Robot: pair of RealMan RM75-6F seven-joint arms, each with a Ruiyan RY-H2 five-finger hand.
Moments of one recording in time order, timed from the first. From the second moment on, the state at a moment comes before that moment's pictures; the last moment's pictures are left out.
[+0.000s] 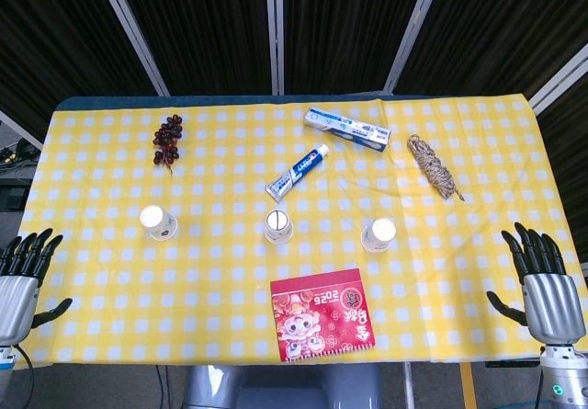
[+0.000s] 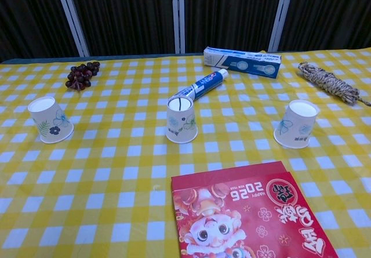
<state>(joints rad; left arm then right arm) -0.04 -1.17 0.00 -1.60 1.59 1.56 0.14 0.05 -1.14 0.07 -1.64 -1.55 1.56 -0.09</state>
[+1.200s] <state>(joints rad) -0.32 -1.14 -0.15 -1.62 1.39 1.16 0.23 0.05 -1.14 0.08 -1.63 -1.56 1.60 -0.03</state>
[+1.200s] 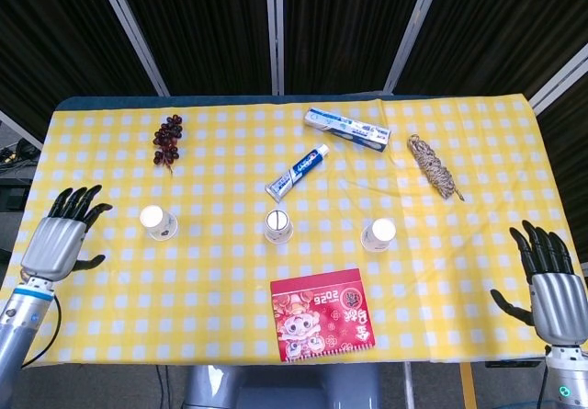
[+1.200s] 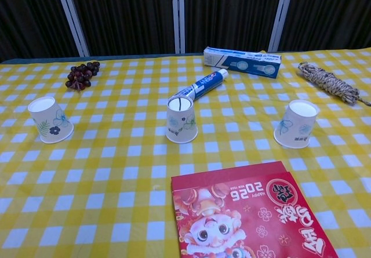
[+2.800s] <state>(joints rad) -0.65 -1.36 -0.15 -1.43 0.94 0.84 0.46 0.04 -1.13 0.10 -1.61 -1.54 1.59 0.05</state>
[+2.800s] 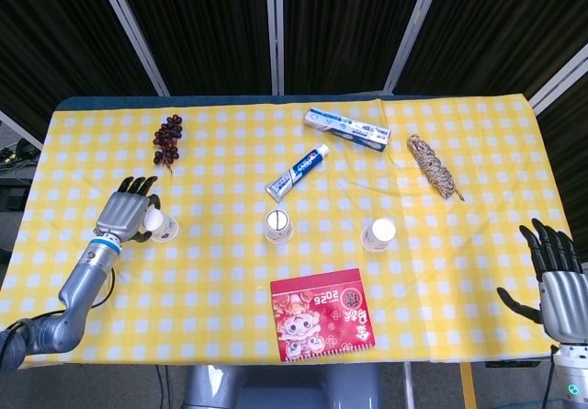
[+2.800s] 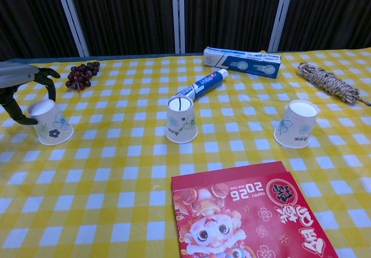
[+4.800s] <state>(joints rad) -1.13 -1.48 -0.25 -1.69 0.59 0.95 0.73 0.04 -1.10 0.15 -1.58 -1.41 1.54 0.14</state>
